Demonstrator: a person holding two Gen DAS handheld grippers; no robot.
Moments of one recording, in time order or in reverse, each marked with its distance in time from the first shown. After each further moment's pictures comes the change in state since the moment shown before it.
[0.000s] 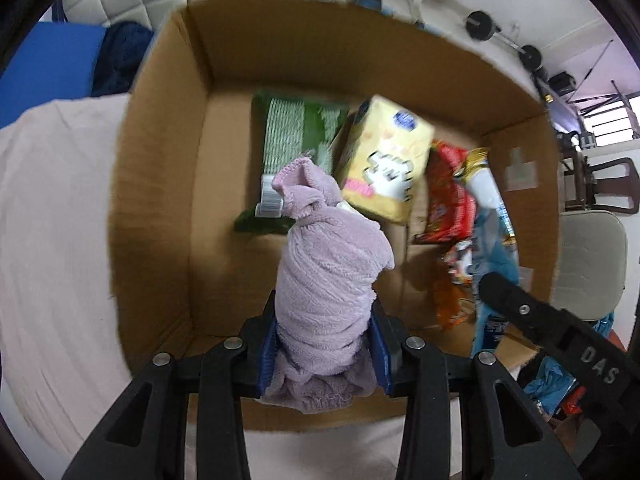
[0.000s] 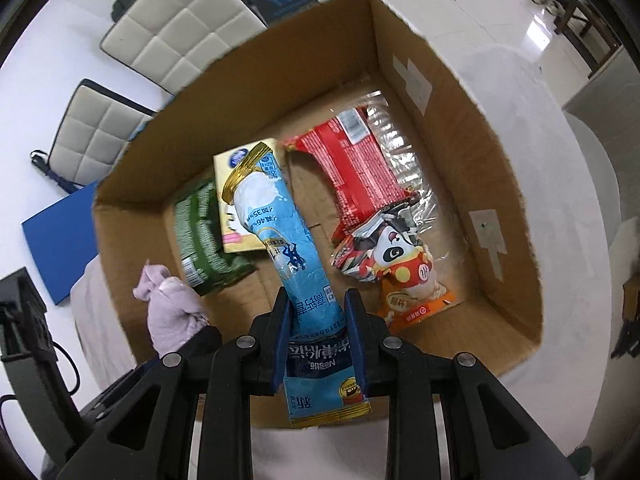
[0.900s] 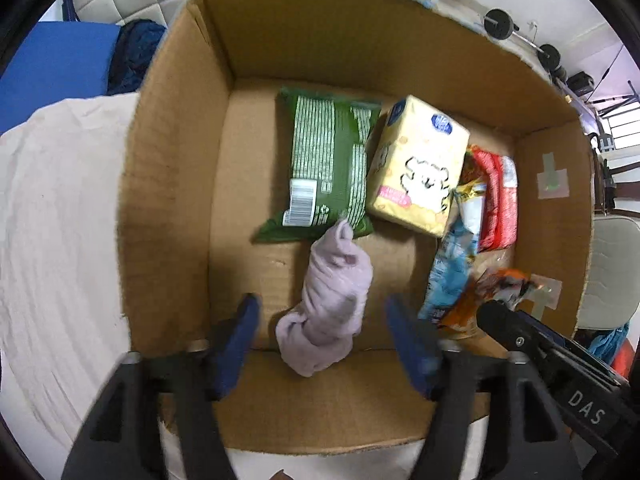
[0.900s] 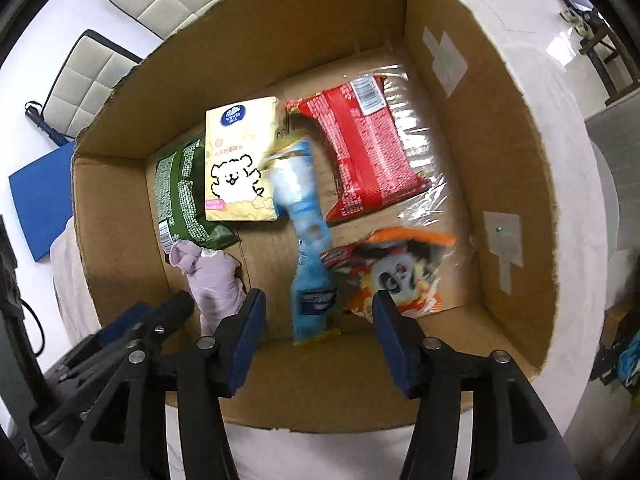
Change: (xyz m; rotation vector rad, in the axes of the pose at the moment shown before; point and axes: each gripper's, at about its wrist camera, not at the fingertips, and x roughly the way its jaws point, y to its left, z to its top) left arm -0.009 -0.011 0.007 -0.012 -0.018 0.065; right arm 0.041 0.019 0.001 -0.132 0.086 -0.044
